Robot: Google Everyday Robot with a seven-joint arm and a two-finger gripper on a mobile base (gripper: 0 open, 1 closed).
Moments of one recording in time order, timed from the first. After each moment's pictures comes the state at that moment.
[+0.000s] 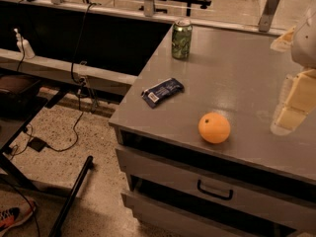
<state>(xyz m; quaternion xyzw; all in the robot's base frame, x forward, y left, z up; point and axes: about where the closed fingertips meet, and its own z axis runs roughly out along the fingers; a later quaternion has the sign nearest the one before) 0.438 -0.216 0.978 -0.60 0.78 -0.04 0.16</state>
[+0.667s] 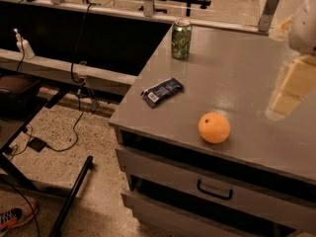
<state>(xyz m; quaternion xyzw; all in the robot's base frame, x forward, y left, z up) 0.459 -0.214 0.988 -0.60 0.78 -0.04 0.18</state>
